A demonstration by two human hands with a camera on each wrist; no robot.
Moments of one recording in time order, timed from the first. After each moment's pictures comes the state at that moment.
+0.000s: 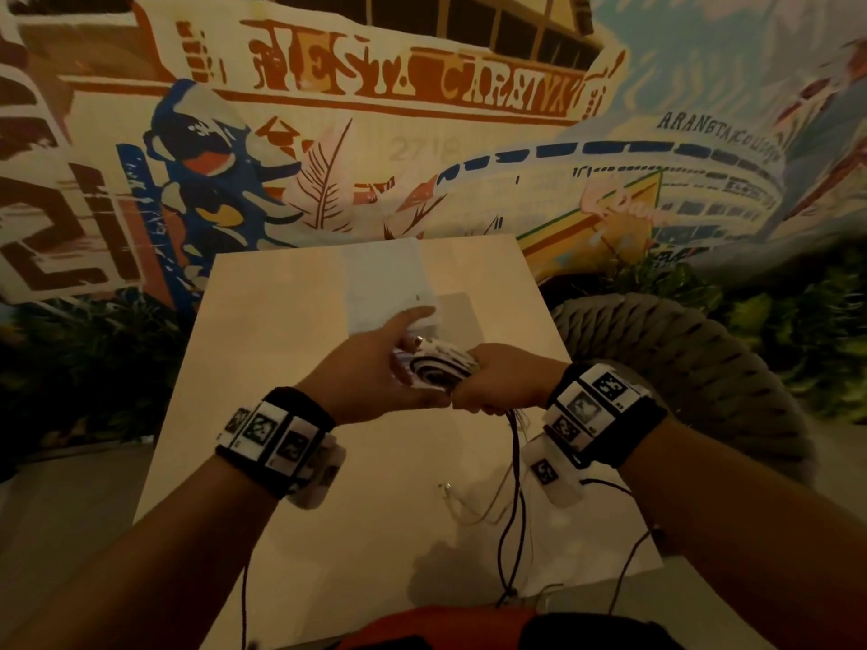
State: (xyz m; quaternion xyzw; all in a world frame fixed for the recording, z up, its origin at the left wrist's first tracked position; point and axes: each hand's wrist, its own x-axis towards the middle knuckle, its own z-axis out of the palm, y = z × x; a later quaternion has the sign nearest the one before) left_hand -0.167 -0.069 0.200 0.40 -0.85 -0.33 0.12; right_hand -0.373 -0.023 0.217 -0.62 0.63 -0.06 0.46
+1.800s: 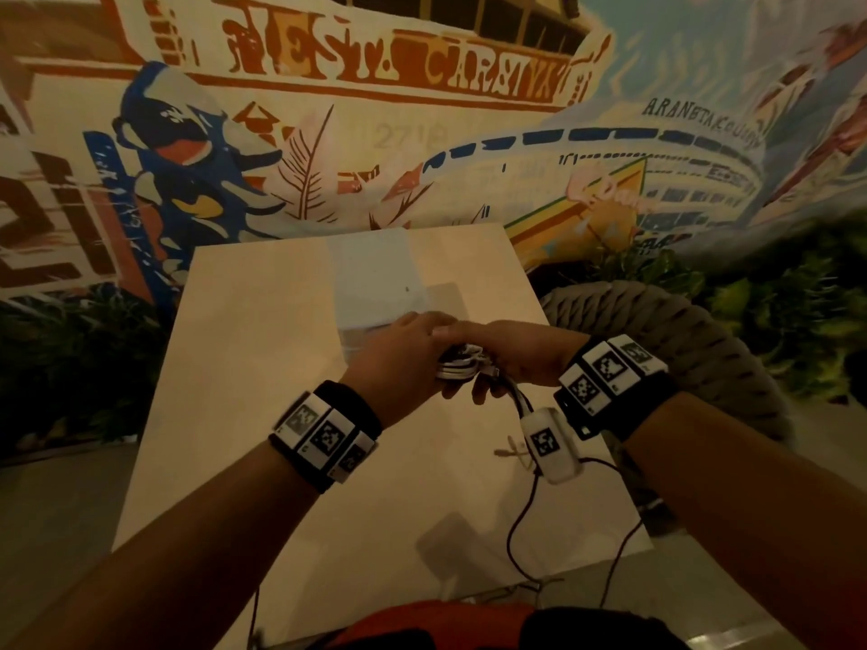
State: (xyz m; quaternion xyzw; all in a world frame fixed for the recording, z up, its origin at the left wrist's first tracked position) left_hand -0.211 -0.063 0.181 0.34 -0.92 -0.10 0.16; right_hand -0.395 -0.033 0.218 -0.52 0.57 -0.12 0.63
